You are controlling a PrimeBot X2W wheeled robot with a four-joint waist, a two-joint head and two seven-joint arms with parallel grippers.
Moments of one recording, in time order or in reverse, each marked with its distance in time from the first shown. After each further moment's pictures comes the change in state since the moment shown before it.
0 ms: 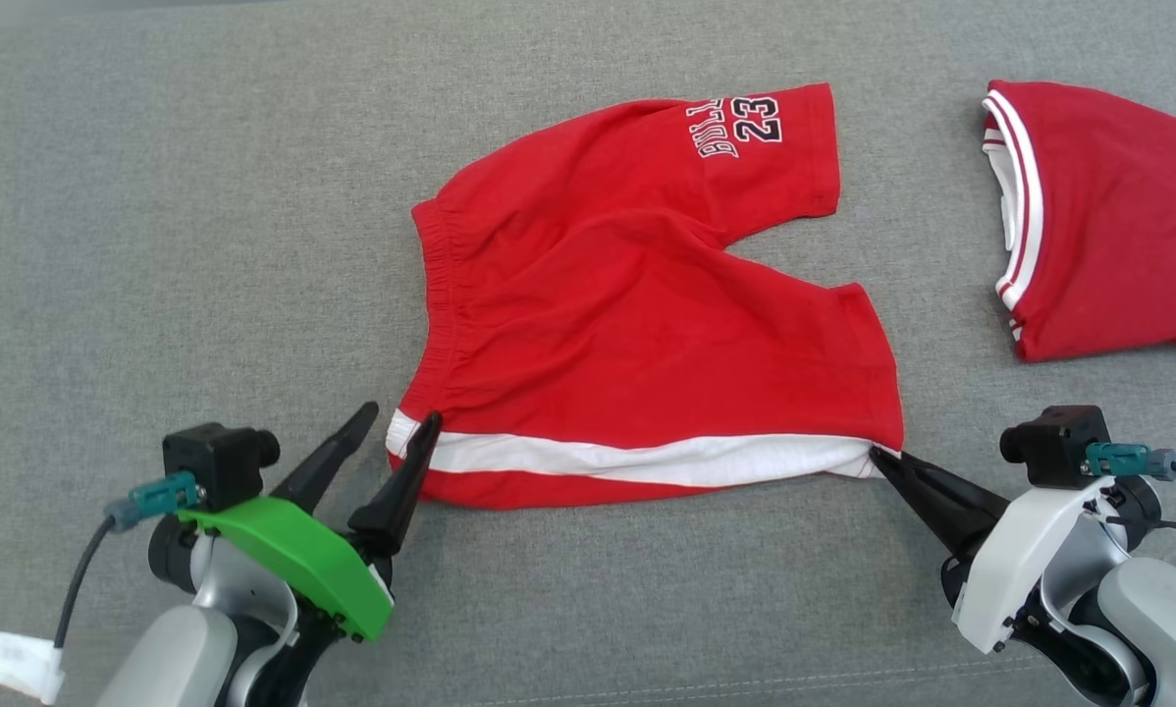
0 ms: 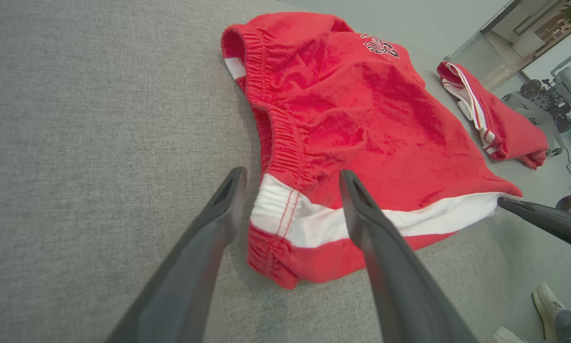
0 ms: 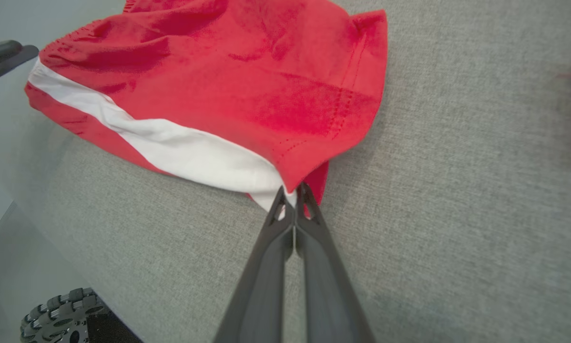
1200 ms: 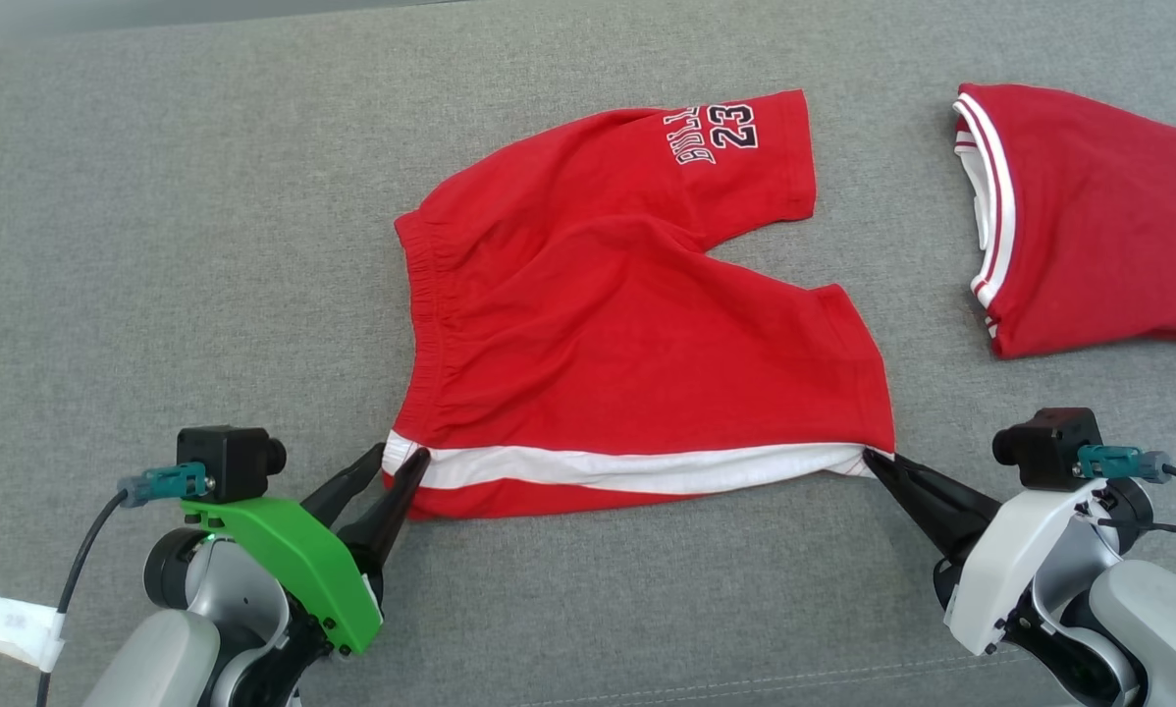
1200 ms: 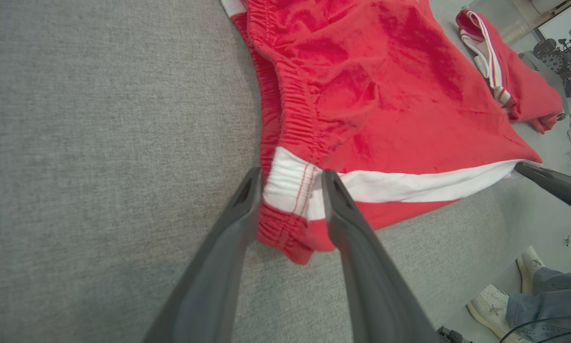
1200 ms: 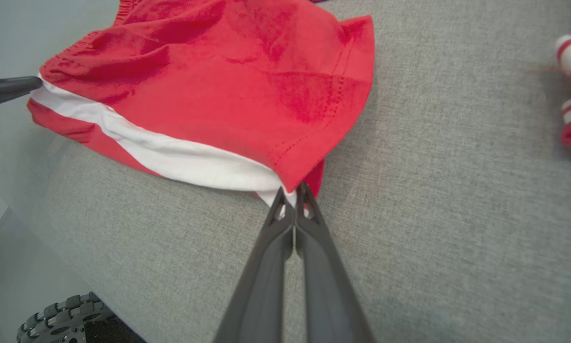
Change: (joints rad) left arm -0.007 0.038 -0.008 0.003 -0.053 0.028 0.173; right arm 0.000 0.012 0.004 0.000 0.000 -0.015 0.001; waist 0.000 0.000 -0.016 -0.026
